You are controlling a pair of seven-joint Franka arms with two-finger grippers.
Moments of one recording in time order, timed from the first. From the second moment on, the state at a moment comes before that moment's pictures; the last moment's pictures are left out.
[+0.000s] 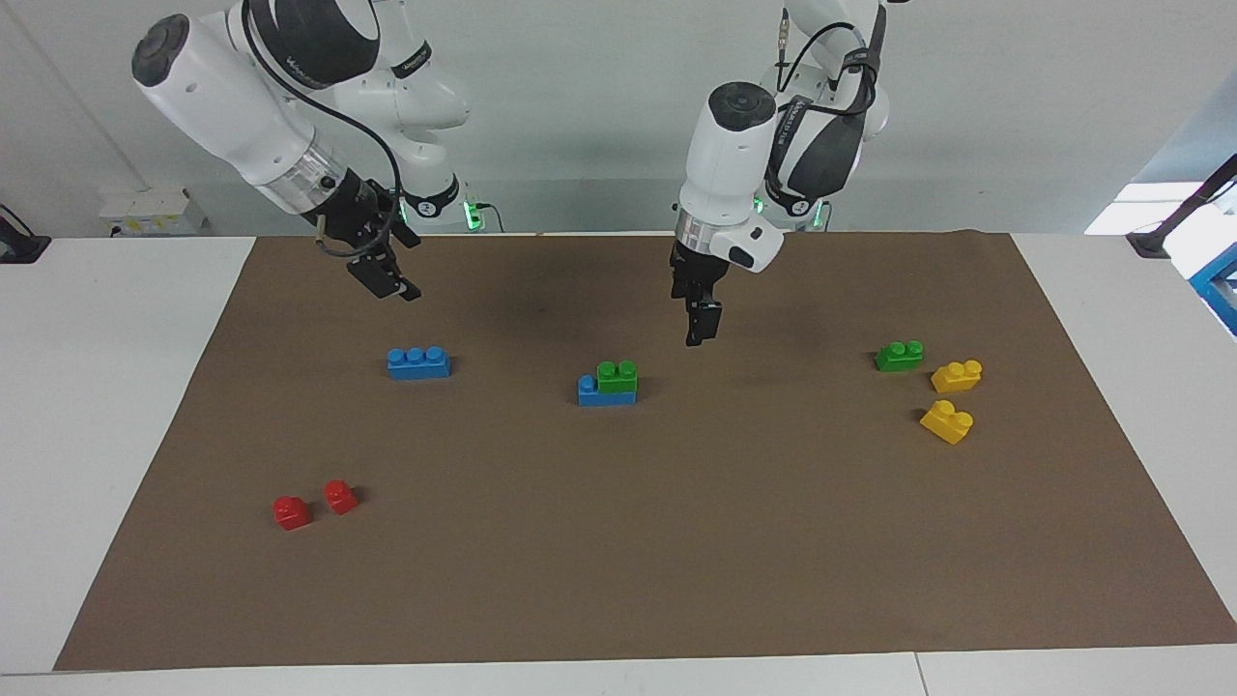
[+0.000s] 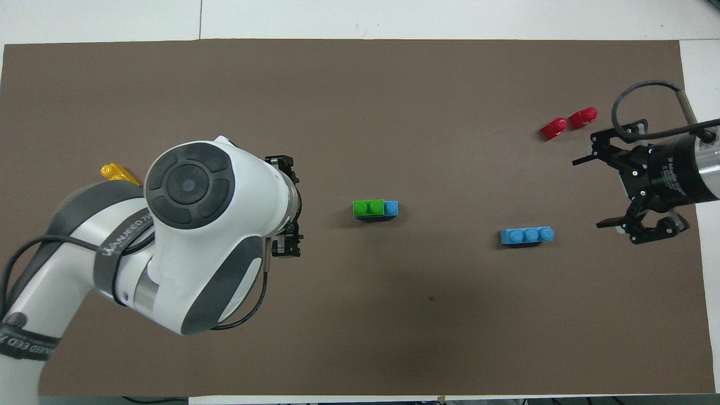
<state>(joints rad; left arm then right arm) -0.62 0.11 -0.01 -1.85 -0.04 2.06 -2.27 0.00 -0.09 0.05 -1.89 0.45 1.71 1.45</state>
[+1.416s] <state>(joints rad) -0.70 0.36 -0.01 -1.74 -0.04 2.18 -2.38 0.20 0.05 0.06 -2.09 0.72 2.10 1.45</state>
